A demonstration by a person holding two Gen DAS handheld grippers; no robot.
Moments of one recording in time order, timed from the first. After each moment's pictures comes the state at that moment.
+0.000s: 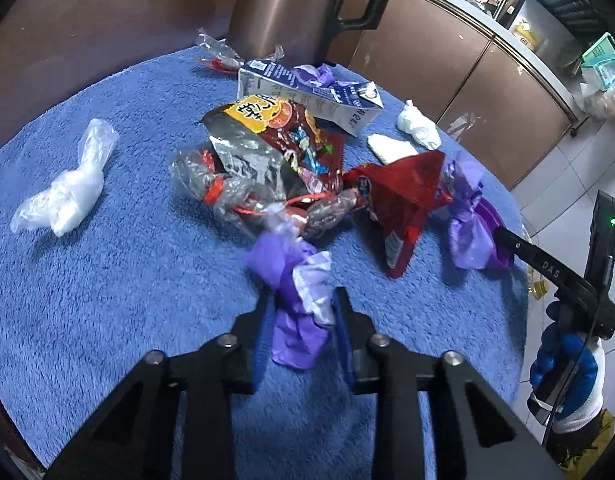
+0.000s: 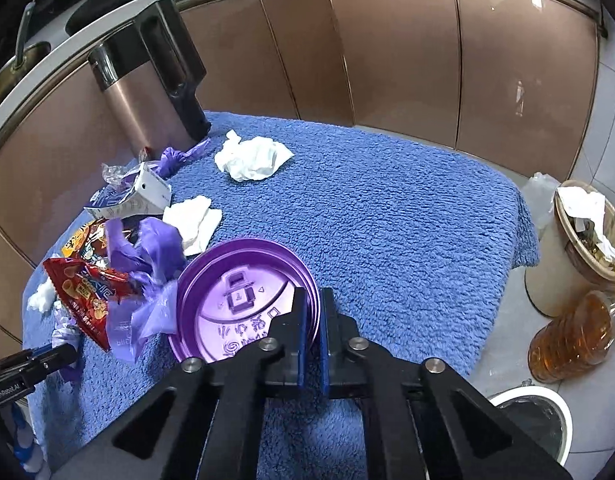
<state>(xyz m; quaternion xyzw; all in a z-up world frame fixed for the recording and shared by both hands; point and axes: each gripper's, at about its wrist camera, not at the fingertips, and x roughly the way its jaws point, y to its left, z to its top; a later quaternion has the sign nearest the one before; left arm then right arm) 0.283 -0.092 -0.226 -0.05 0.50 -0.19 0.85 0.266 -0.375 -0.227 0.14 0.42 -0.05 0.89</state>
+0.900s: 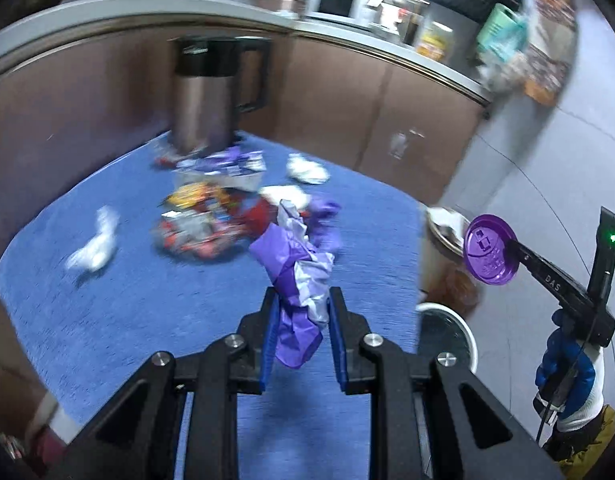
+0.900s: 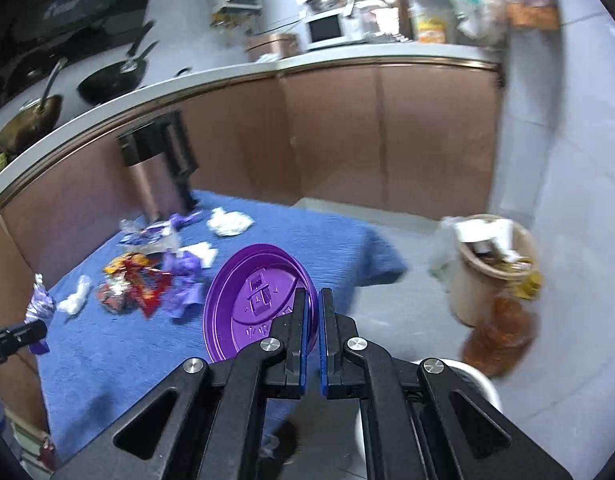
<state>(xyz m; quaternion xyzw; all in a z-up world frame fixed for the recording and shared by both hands) 0.153 -0.117 -0.113 0.02 0.39 -0.29 0.87 0.072 -0.391 -0.119 0.12 0.30 -0.15 0.93</state>
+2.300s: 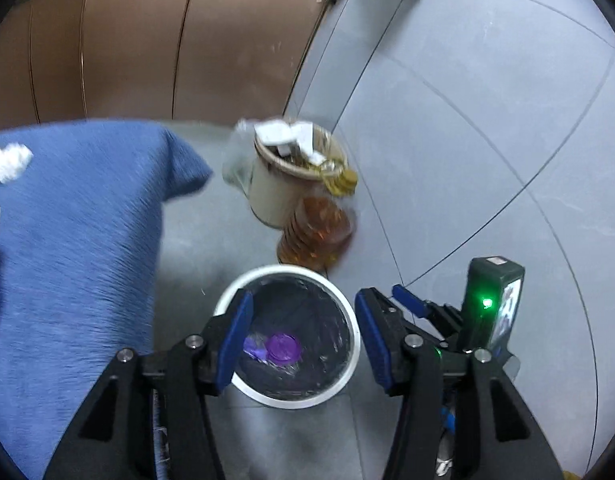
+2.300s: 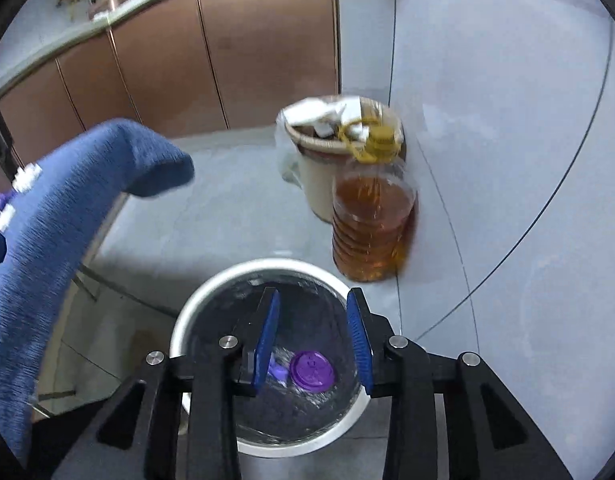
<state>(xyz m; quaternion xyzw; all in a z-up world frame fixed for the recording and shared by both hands) 0.112 -0.402 -0.173 0.09 0.45 -0.50 0.73 -0.011 -0.537 -0.261 0.19 0.40 -0.34 0.83</state>
